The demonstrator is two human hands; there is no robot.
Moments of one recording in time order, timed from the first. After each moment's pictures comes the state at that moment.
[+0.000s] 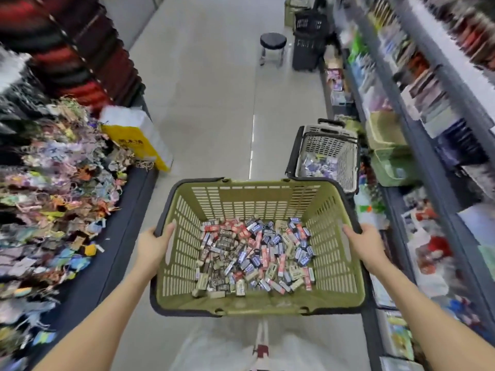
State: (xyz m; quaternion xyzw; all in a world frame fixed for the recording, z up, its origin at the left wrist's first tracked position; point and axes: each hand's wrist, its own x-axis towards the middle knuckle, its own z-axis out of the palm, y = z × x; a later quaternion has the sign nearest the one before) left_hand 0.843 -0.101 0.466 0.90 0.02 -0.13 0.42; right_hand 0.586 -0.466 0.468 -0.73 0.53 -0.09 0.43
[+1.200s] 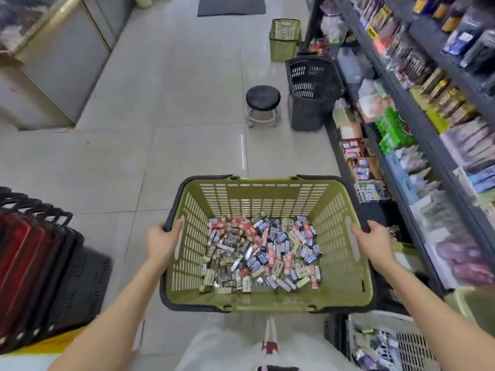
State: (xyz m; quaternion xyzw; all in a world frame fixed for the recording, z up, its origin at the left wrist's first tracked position) left_hand 1.670 -0.745 0.468 0.89 0.00 -0.19 0.41; right_hand 1.367 -1.071 0.452 -0.70 0.58 -0.13 0.39
